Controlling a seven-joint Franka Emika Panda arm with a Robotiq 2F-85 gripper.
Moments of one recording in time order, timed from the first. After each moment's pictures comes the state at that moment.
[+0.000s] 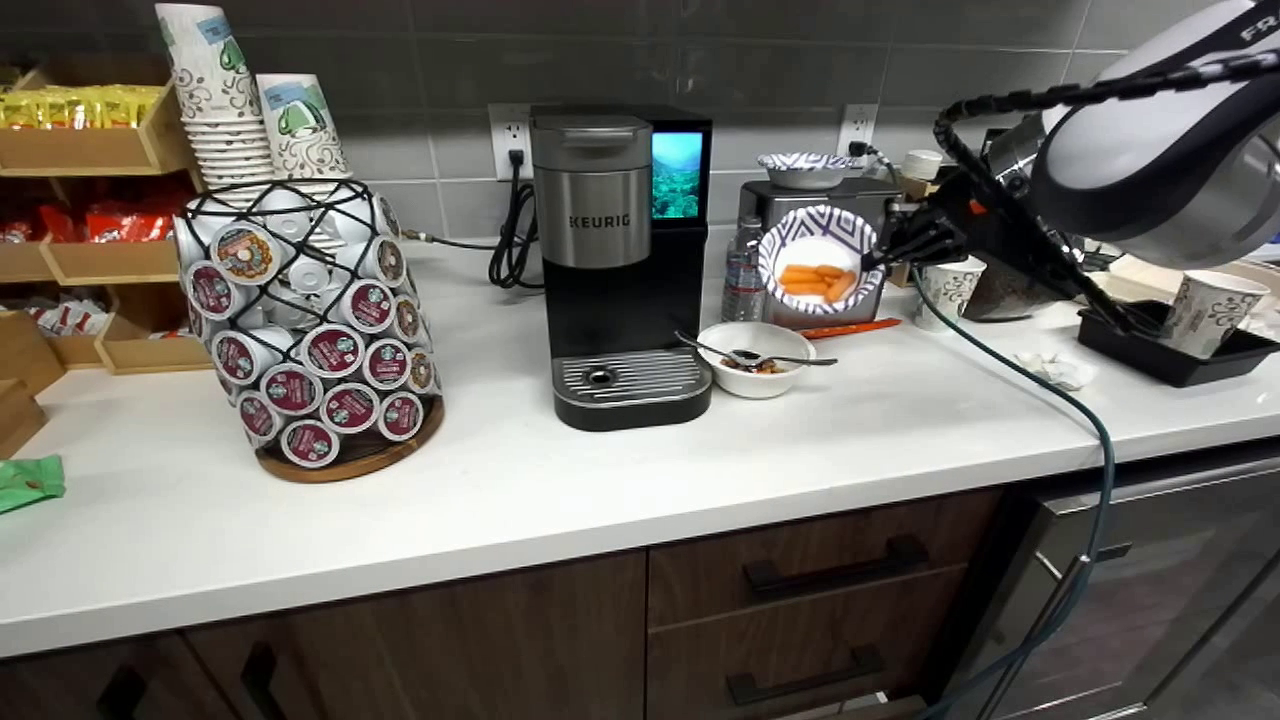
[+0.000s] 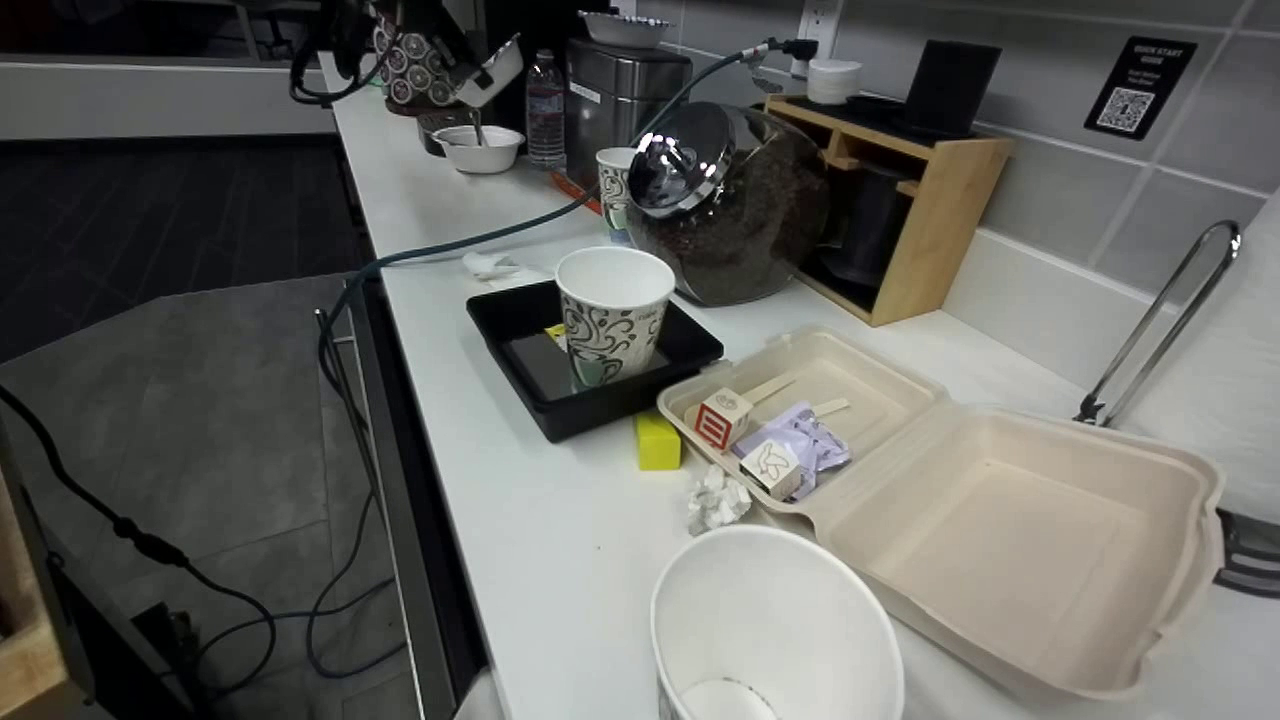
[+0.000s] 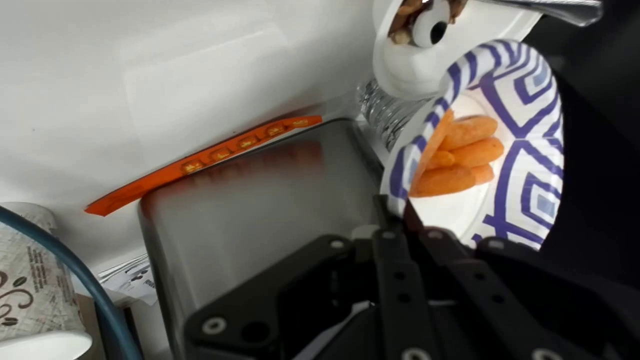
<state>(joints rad) 0.13 0.22 0.02 -2.24 0.51 3.32 0.15</state>
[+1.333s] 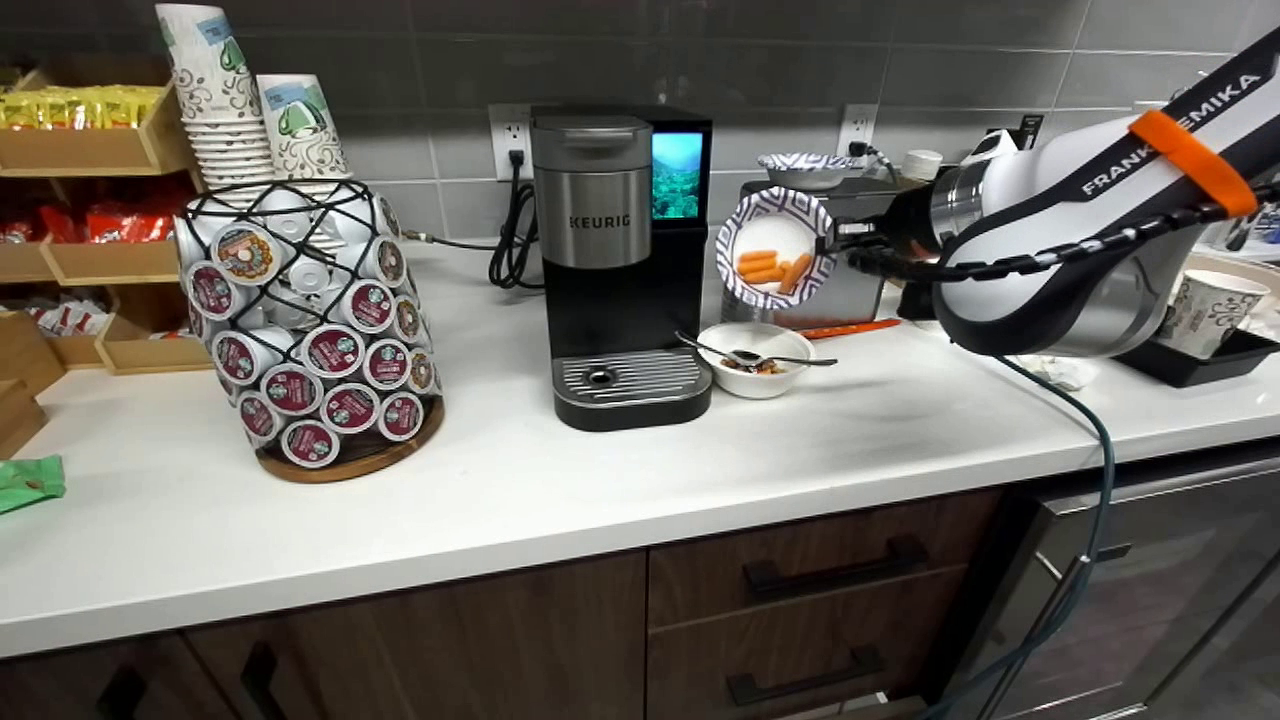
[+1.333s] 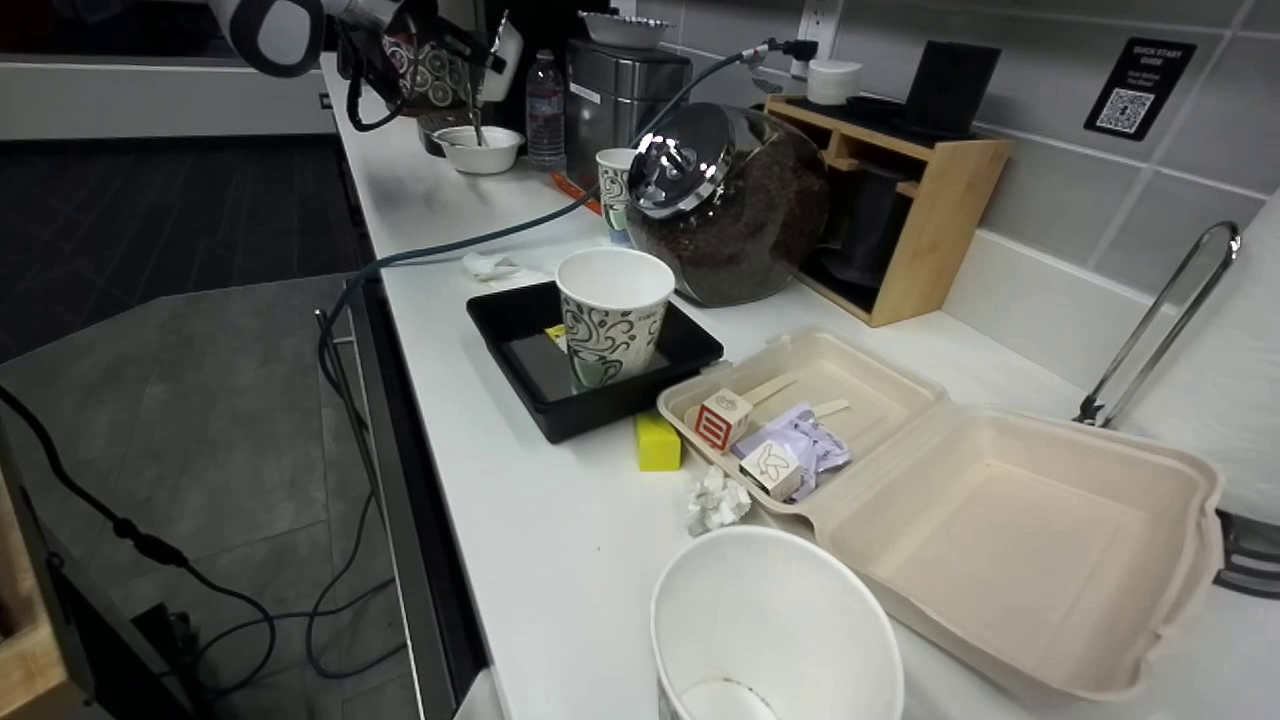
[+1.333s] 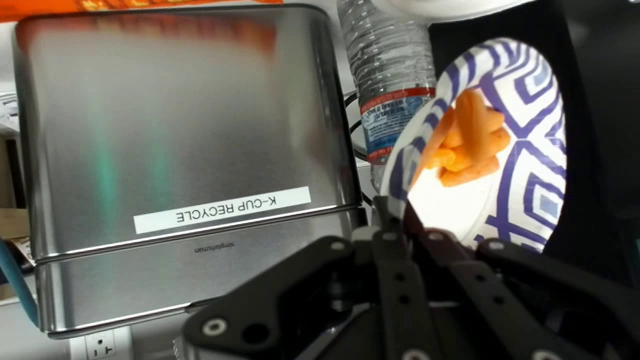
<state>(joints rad) 0.31 0.45 -0.08 -2.11 0.51 3.75 -0.08</state>
